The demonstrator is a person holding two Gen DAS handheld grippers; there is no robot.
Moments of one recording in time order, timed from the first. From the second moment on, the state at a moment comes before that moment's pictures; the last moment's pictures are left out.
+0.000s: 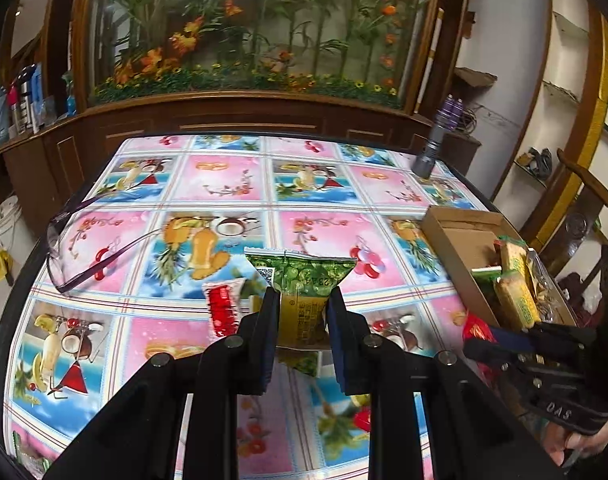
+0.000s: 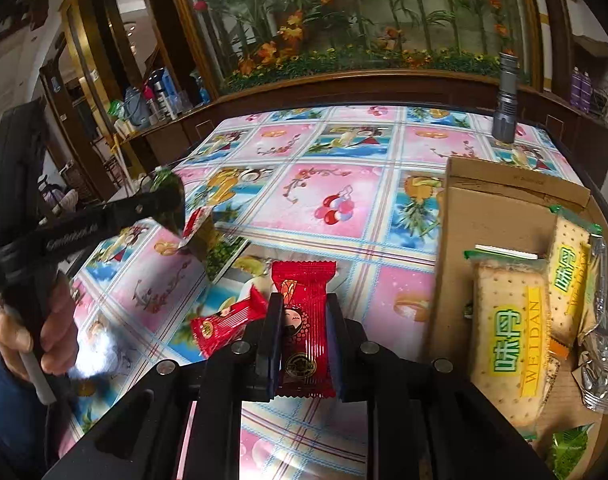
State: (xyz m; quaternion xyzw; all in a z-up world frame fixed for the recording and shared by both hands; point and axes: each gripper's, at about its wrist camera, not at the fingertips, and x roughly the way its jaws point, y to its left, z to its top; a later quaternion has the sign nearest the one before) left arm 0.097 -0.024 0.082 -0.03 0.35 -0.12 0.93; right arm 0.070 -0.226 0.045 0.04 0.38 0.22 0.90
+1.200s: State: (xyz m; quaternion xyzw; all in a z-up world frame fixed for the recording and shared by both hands) left arm 0.089 -0.054 0.075 -0.01 0.36 -0.13 0.93; right arm 0.071 -0.261 0.061 0.10 0.36 0.20 0.91
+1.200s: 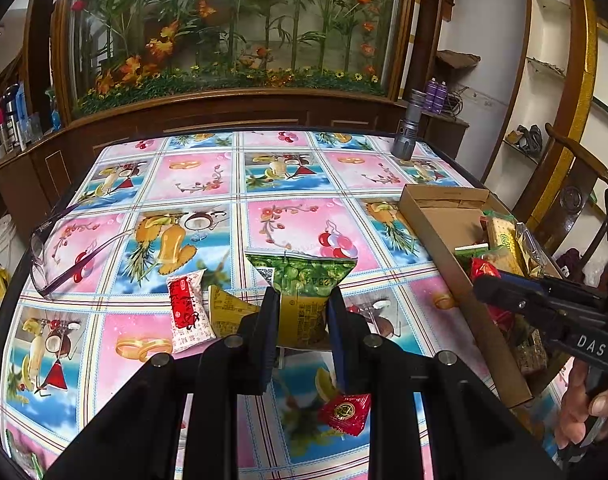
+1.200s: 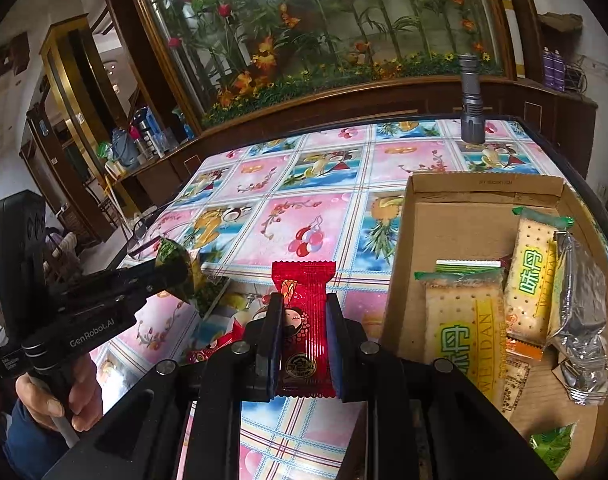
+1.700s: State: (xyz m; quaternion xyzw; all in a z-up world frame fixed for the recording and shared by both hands) left arm 0.077 -0.081 0.082 0.00 0.35 -0.16 0.92; right arm 0.074 -0.291 0.071 0.13 0.34 0.17 0.92
